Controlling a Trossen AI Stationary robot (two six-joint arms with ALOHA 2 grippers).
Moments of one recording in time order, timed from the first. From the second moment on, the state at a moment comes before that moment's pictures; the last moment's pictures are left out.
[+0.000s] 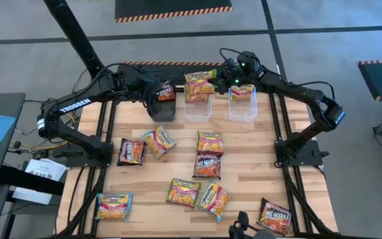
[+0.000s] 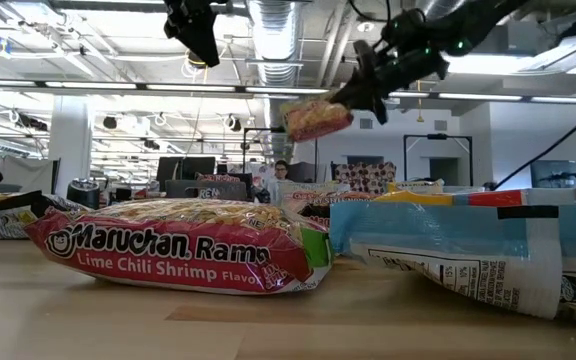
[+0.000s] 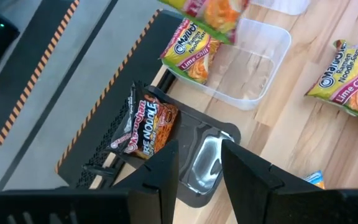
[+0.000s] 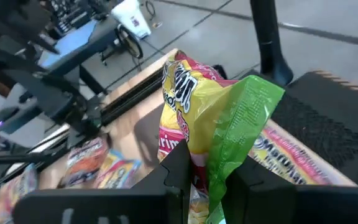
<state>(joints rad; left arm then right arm) 0.38 1.37 1.55 -1.00 -0.36 0.04 -0.77 1.52 1.12 0.02 -0.49 0.27</state>
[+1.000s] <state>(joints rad) 0.38 1.37 1.55 -0.98 -0.36 0.01 -0.73 1.75 1.12 0.11 -0.30 0.08</state>
